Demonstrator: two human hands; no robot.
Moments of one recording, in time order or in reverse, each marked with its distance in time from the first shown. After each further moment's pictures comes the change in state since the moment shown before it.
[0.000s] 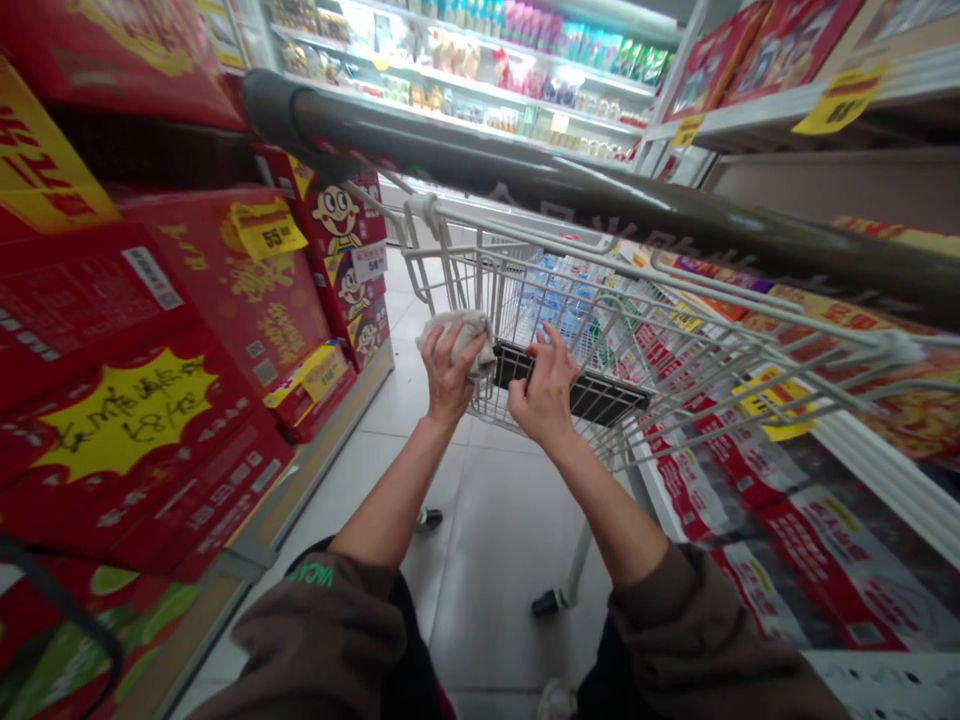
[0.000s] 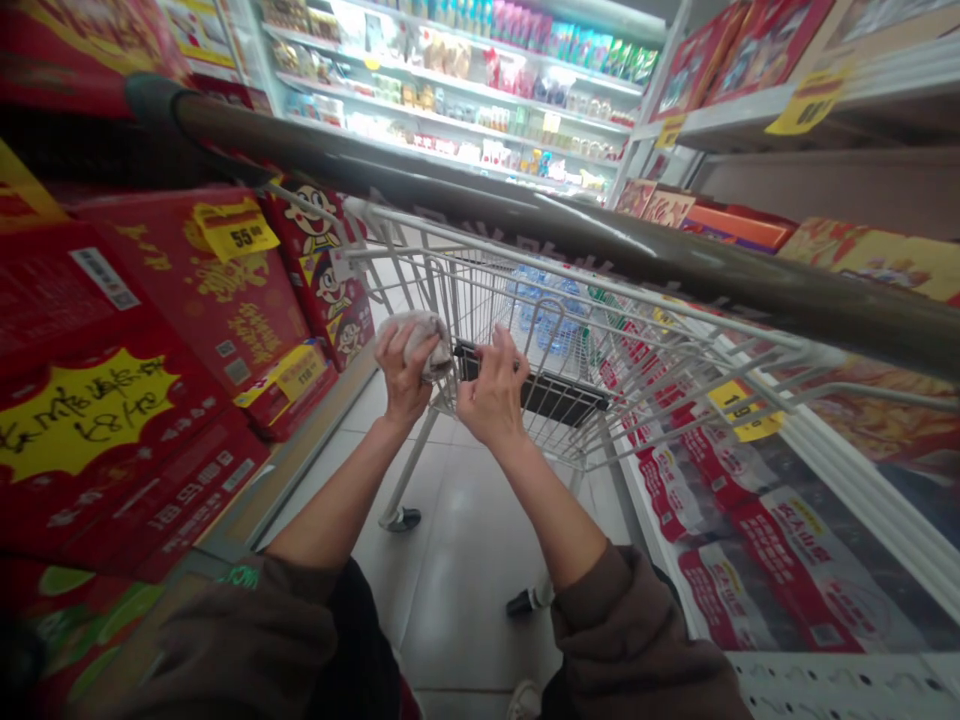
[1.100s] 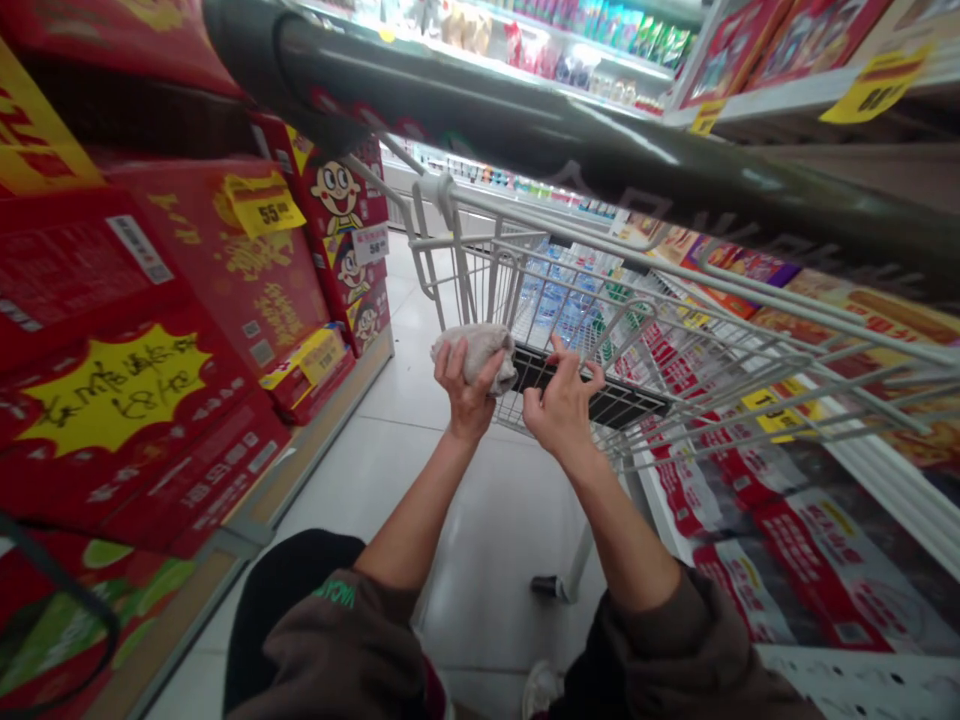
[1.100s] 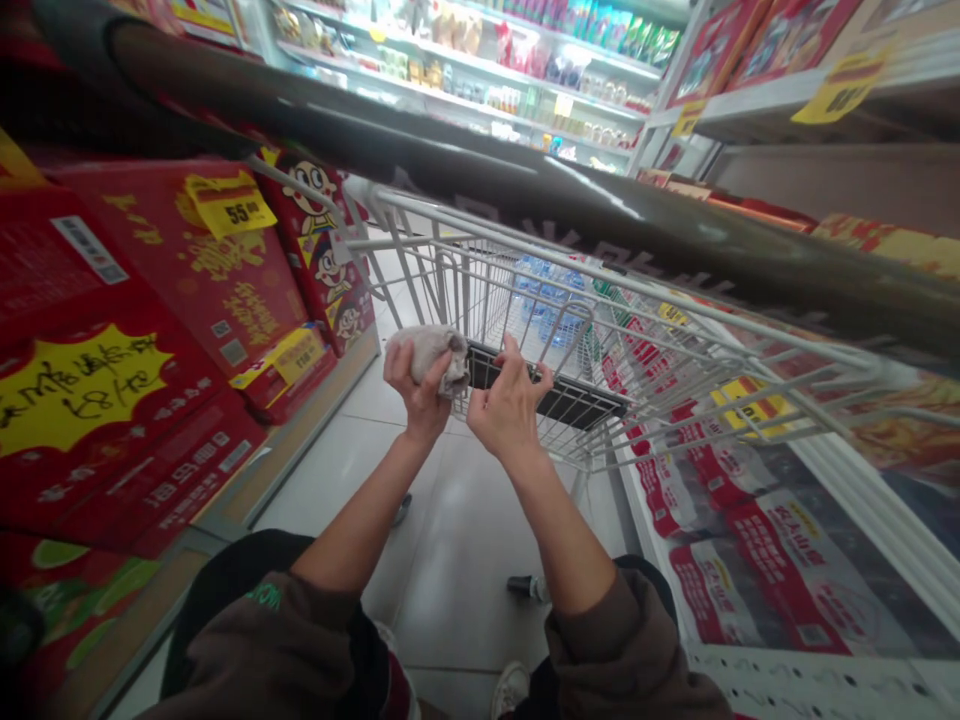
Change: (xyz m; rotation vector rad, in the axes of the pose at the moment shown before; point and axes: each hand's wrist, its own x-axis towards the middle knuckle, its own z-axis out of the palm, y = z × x) left_hand -0.026 0.056 0.006 0.075 0.087 -0.132; right_hand -0.019 0.005 -0.024 -0.029 -0.119 0.094
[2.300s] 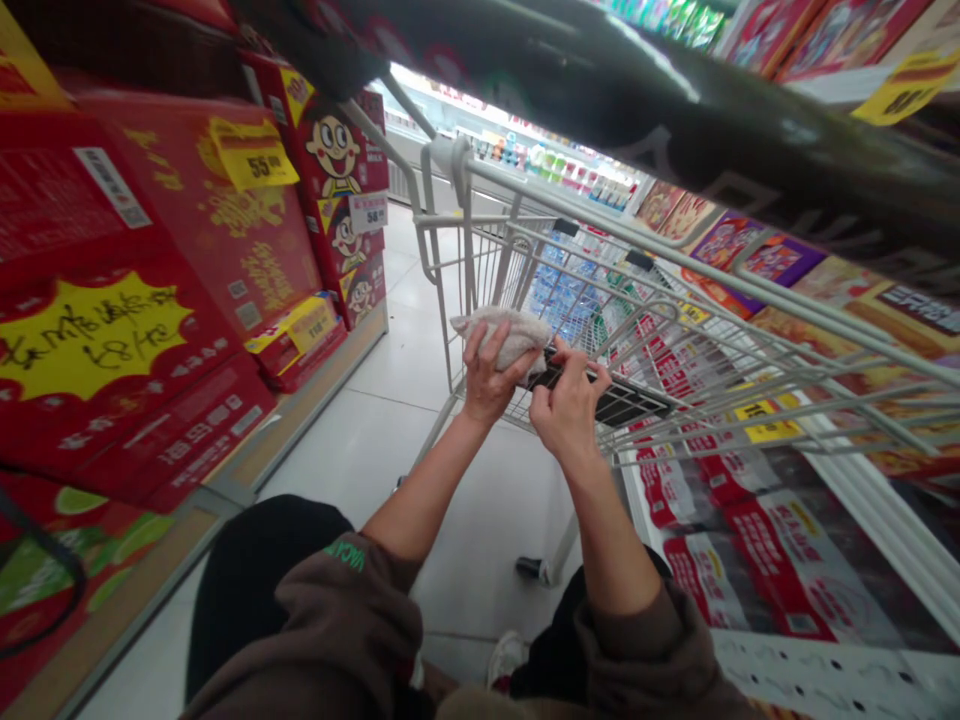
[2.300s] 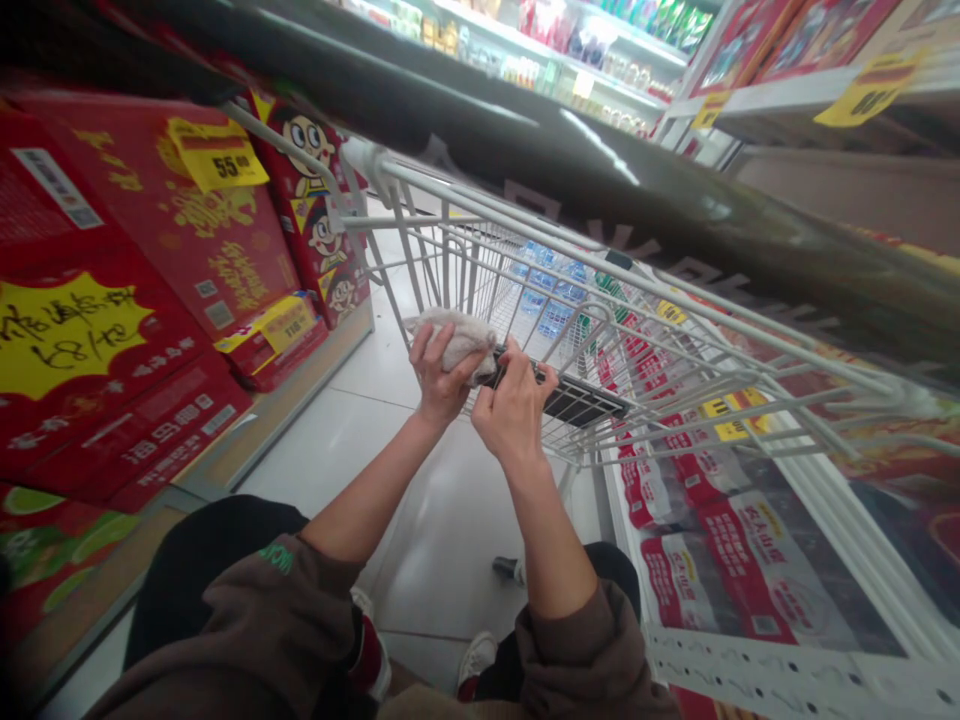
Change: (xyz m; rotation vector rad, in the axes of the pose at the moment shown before) left_hand -0.021 0.030 0.030 -0.074 -0.090 0.046; right_hand -0.017 0.020 -0.022 0.007 -0.013 -0.011
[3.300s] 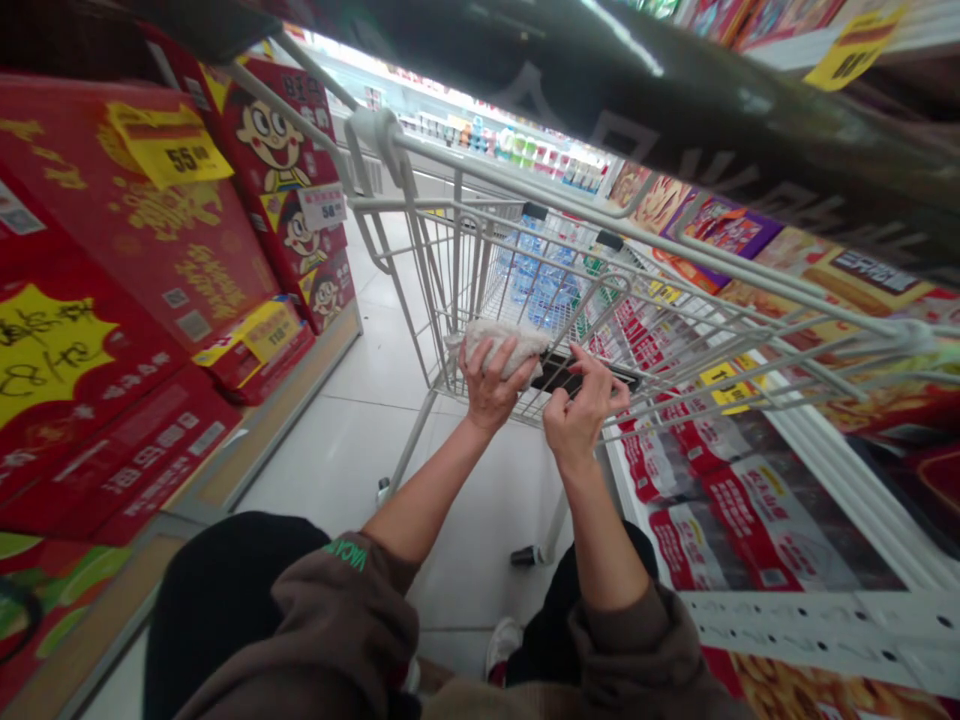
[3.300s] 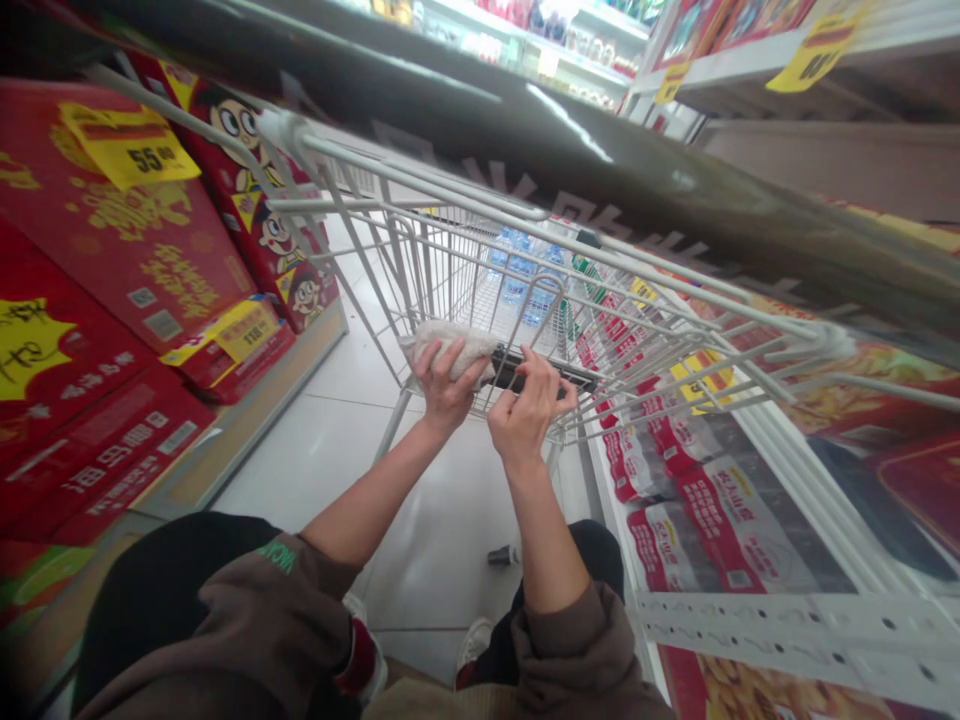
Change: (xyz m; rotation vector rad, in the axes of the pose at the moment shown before) left_hand -0.018 0.048 0.034 0.034 -0.032 -0.003; right_hand -0.027 0.045 -0.013 -0.065 0.347 0.144
